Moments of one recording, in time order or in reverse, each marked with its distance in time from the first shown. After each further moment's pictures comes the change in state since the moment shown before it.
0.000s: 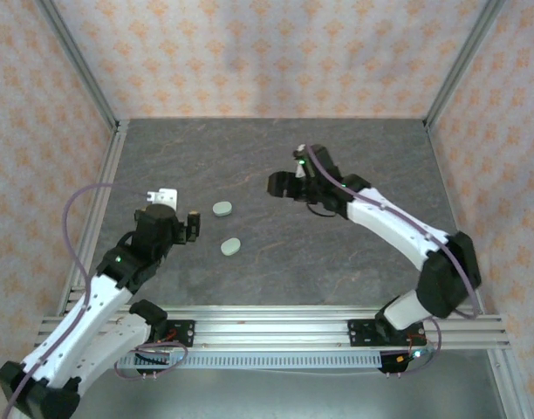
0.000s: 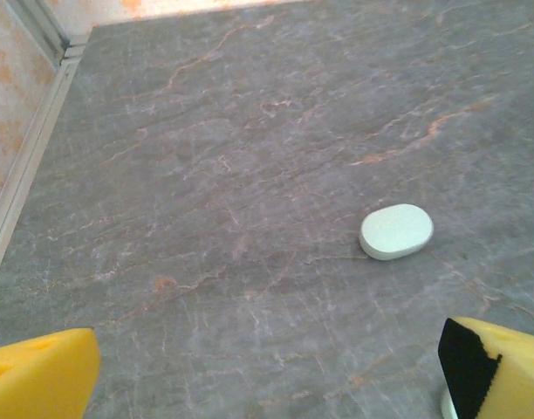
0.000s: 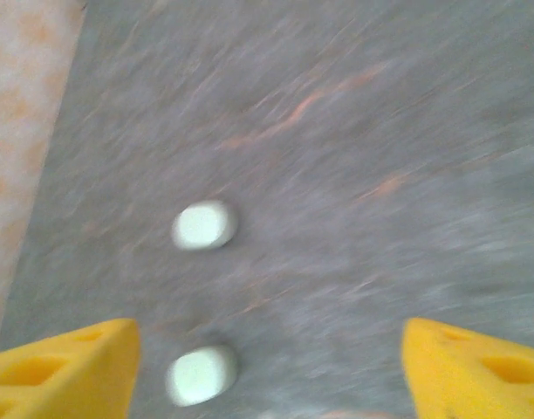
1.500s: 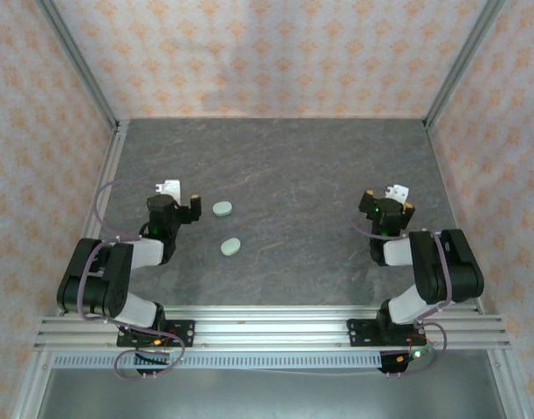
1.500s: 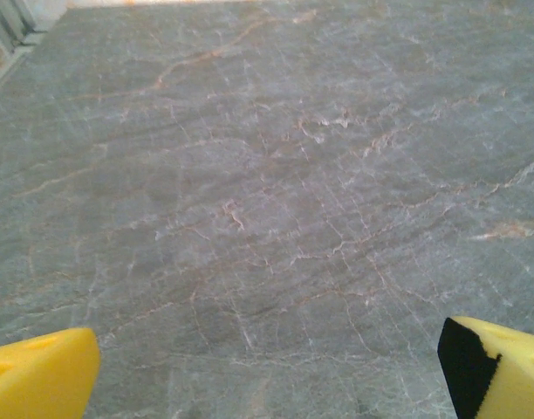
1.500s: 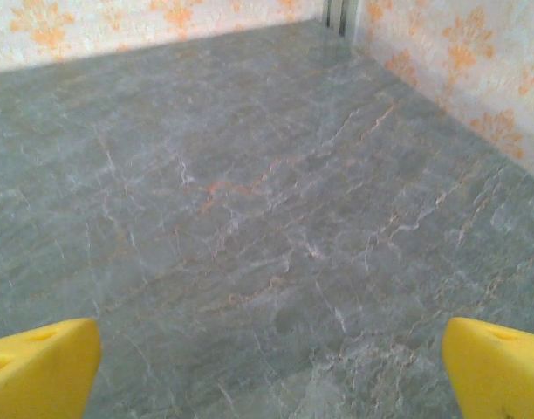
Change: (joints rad) left arm 0.330 0.728 -0.301 1.218 0.238 0.151; right arm -0.555 0.085 -0.854 1.260 0.439 -0.410
